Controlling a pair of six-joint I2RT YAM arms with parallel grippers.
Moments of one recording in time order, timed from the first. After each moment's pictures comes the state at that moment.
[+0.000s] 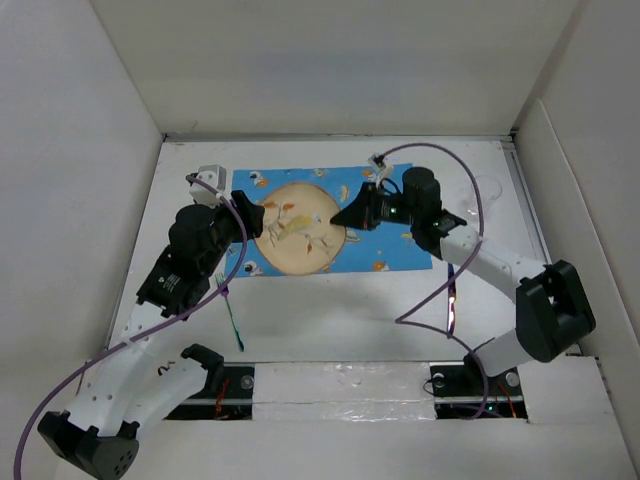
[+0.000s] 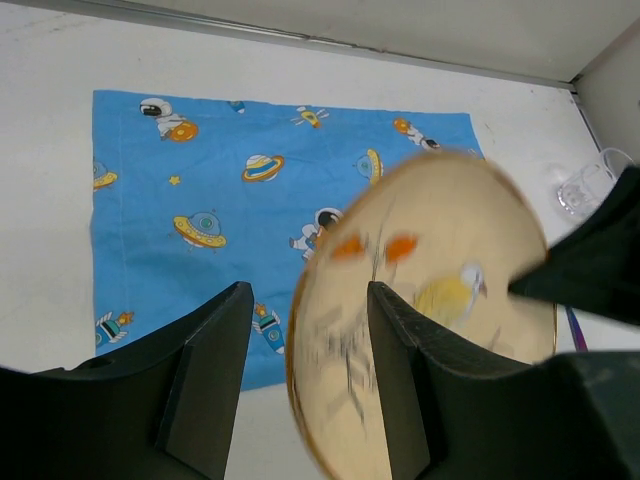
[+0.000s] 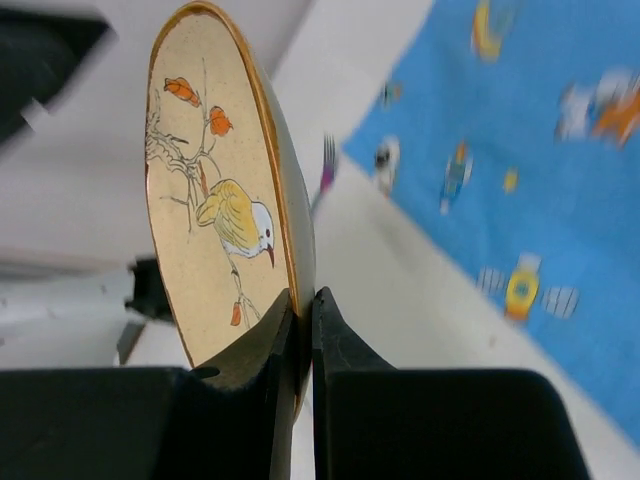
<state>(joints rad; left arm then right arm) -0.45 0.79 0.90 -0.34 -0.17 -0.38 0.54 1.45 0.92 0.25 -0.70 0.68</state>
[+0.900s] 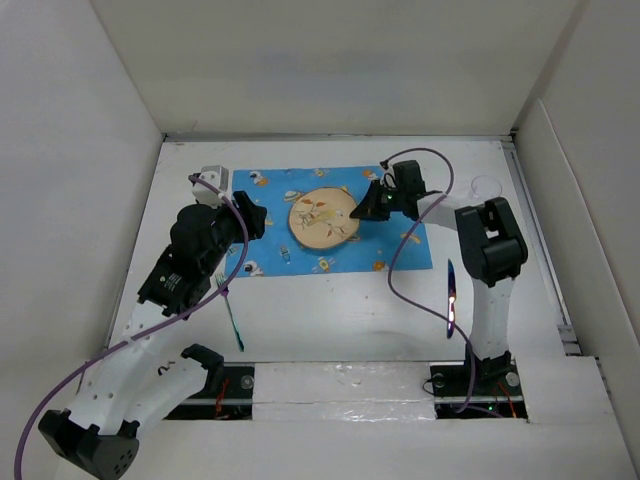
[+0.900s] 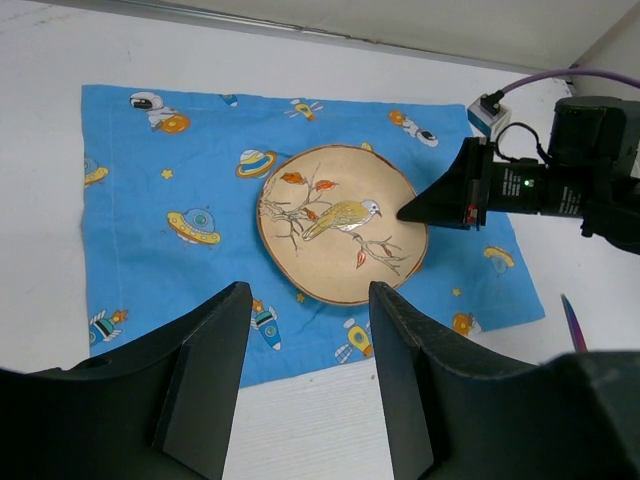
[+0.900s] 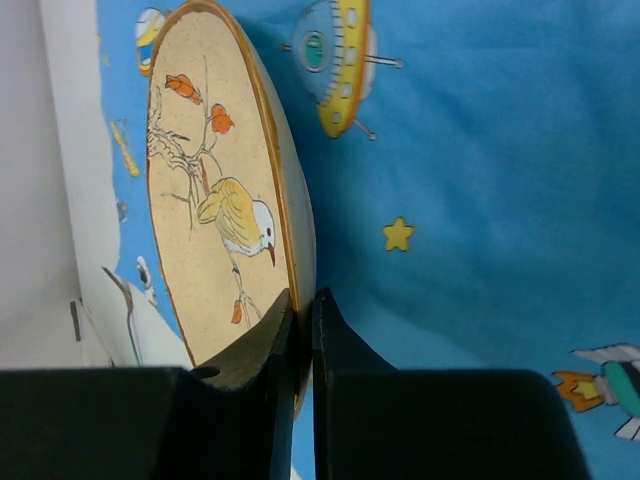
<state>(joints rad) -0.45 0.80 0.89 -0.34 -0.15 -0.38 0.31 2.07 1.32 0.06 -0.59 0.63</state>
